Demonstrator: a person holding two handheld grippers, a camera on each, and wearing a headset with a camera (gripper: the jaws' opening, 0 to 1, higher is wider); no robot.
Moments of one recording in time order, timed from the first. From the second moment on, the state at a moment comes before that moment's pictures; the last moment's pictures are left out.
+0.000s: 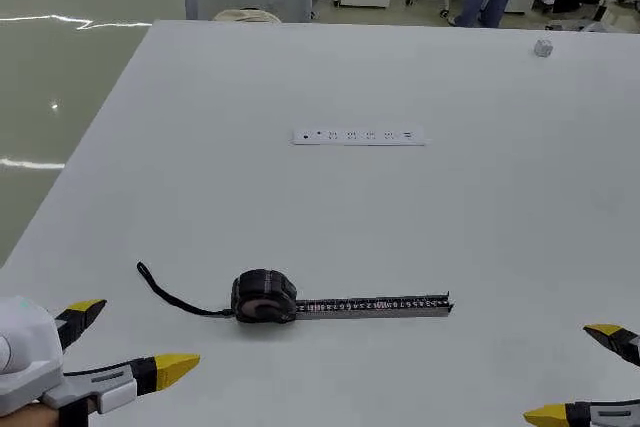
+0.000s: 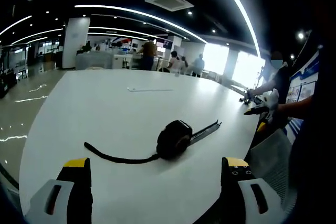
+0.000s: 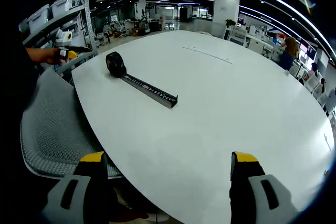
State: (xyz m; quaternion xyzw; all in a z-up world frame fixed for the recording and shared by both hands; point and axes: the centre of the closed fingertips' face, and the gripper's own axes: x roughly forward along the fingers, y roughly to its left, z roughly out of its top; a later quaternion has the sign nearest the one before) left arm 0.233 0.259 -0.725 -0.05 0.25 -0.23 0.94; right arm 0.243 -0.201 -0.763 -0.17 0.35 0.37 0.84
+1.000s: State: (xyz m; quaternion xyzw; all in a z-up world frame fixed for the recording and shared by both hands) left arm 0.266 0.212 -0.722 -0.03 0.25 -0.19 0.95; right arm 0.284 -0.164 -0.755 -0.27 0.38 0.47 0.75
